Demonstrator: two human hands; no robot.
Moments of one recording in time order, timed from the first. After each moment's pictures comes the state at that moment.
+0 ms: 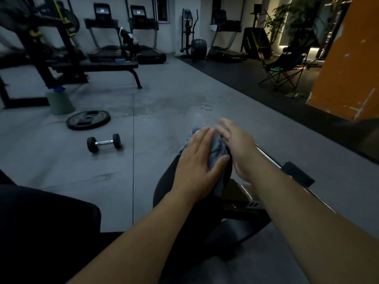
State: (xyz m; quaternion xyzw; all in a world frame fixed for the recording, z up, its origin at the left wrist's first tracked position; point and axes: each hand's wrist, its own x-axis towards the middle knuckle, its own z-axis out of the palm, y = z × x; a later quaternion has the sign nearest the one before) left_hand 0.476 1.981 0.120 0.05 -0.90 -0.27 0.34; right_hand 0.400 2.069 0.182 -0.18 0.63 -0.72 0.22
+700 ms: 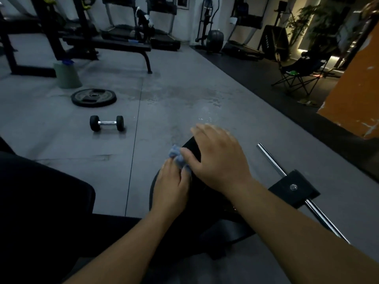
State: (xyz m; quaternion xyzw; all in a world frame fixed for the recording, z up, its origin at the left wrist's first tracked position) left_hand 0.498 1.950 0.039 0.25 -0.82 -0.40 0.33; right_hand 0.425 2.047 0.157 -0.52 0.82 -0.14 -0.22
